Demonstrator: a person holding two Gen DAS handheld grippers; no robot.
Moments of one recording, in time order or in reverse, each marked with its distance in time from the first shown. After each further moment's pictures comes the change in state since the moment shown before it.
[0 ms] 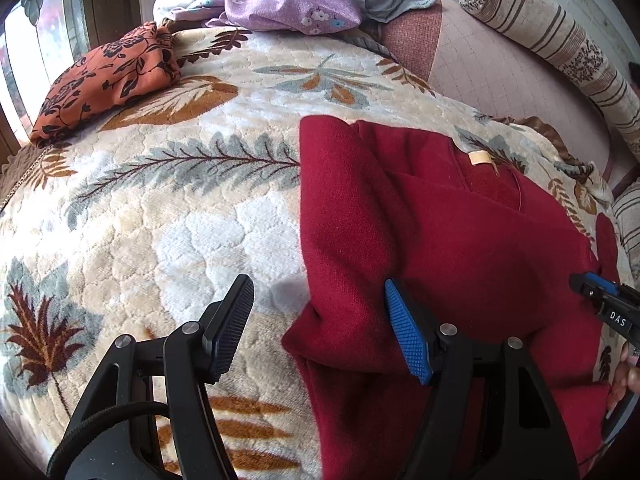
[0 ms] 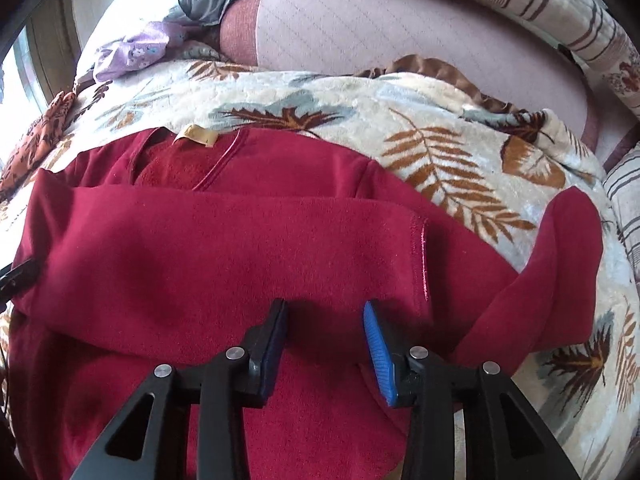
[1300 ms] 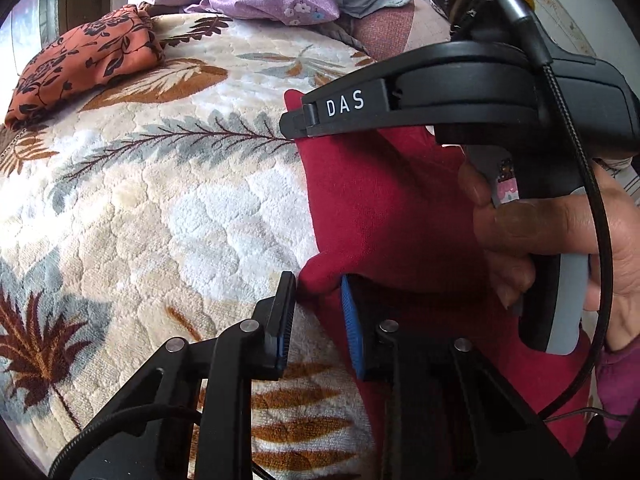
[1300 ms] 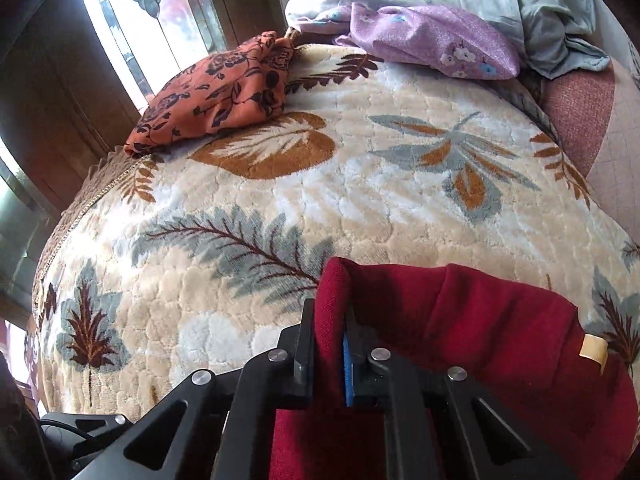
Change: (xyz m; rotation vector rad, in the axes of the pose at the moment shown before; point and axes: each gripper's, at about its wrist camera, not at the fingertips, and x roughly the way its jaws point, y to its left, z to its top) left arm -0.002 0.037 -0.014 0.037 0.040 -0.182; right arm 0.028 0.292 0.104 -0.424 0.006 0.472
